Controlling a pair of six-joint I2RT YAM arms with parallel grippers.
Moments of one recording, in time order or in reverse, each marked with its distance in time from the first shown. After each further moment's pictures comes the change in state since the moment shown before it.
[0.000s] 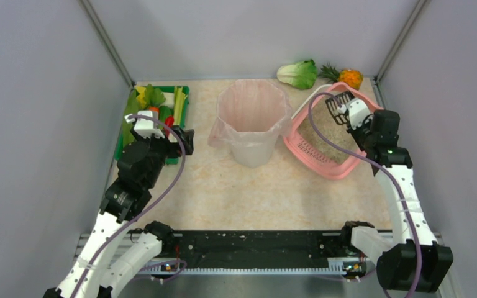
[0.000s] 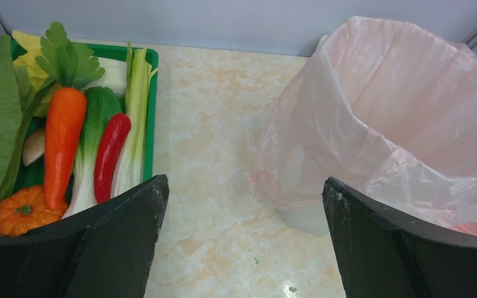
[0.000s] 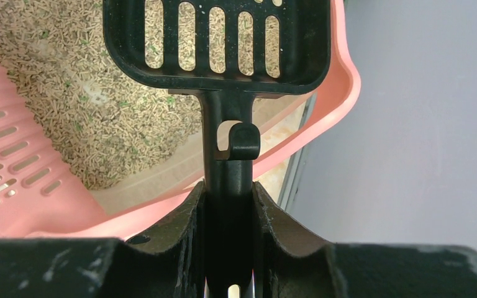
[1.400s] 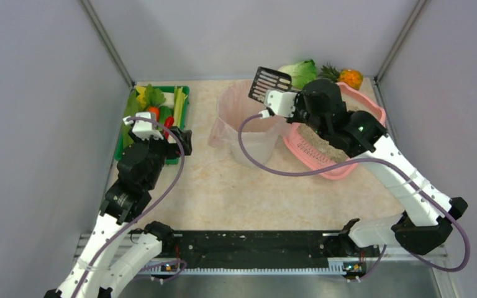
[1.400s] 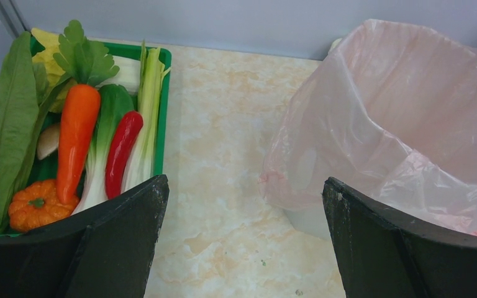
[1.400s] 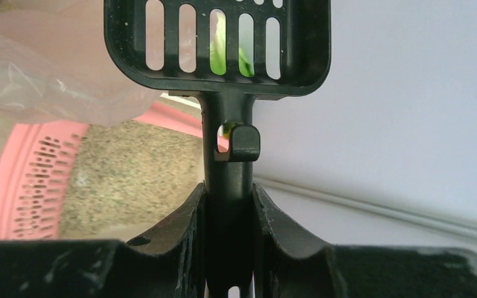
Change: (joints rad) left arm 0.000 -0.013 -0.013 0.001 -0.039 0.000; right arm 0.806 0.284 0.720 -0.348 0.389 -0.290
